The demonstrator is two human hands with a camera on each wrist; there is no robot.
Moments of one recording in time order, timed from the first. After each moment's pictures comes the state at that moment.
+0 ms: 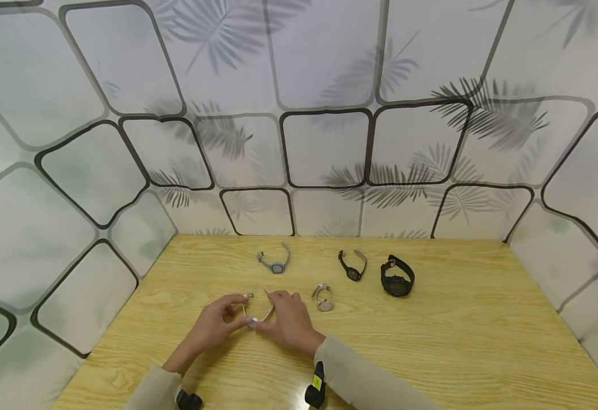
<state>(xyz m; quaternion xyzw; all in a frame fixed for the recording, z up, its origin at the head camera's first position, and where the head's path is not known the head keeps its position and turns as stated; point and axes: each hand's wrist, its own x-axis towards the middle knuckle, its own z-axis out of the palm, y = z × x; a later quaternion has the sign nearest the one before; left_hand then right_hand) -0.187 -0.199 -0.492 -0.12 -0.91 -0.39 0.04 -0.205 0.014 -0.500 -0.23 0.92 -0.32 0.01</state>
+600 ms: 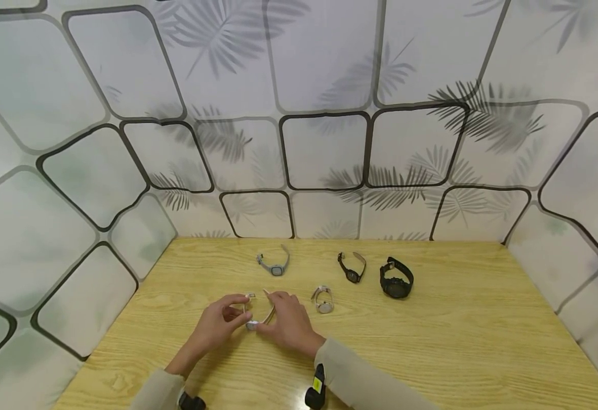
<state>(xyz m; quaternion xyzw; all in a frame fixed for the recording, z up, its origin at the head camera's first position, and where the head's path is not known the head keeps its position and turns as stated) -0.186 -0.192 -0.494 -0.10 -0.87 -0.47 0.04 -0.205 0.016 -0.500 -0.23 0.91 -0.35 0.00</state>
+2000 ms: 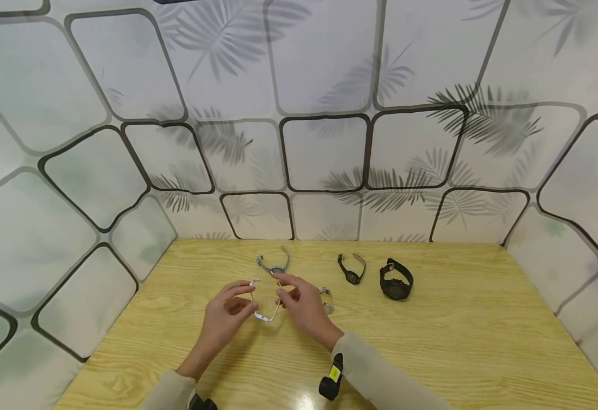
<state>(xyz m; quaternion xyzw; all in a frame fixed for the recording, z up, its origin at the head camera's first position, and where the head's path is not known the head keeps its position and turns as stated) -0.186 -0.162 -0.481 -0.15 -0.77 -0.60 0.16 -0.217 0.049 -0.482 -0.22 0.77 -0.60 -0.02</state>
